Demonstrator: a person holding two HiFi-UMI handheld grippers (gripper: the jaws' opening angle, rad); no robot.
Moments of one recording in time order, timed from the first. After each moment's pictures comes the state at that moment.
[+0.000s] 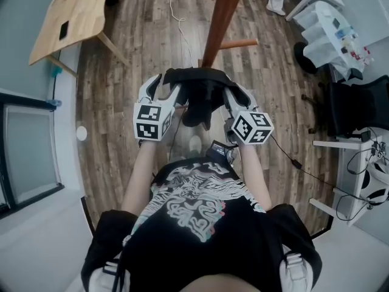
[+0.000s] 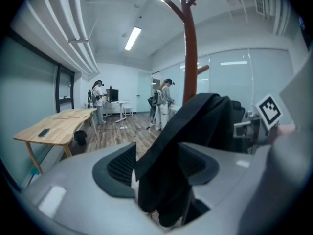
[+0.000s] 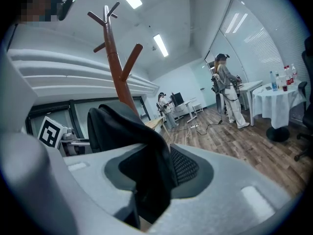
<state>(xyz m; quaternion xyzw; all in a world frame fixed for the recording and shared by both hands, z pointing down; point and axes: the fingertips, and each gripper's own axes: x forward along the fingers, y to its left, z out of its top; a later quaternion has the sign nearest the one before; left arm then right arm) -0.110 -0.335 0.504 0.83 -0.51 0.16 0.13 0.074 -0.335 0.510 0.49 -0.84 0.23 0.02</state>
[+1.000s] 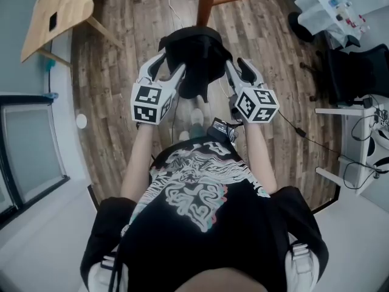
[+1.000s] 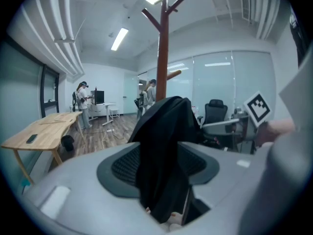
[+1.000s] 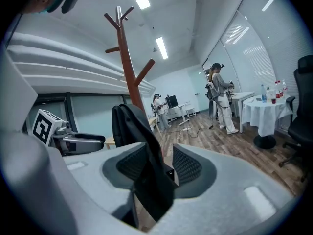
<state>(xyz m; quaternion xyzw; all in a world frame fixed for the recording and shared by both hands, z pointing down) -0.082 -0.271 0.494 0.88 -0.44 0.17 0.11 0.092 -0.273 0.500 0.53 -0.82 0.20 0.04</state>
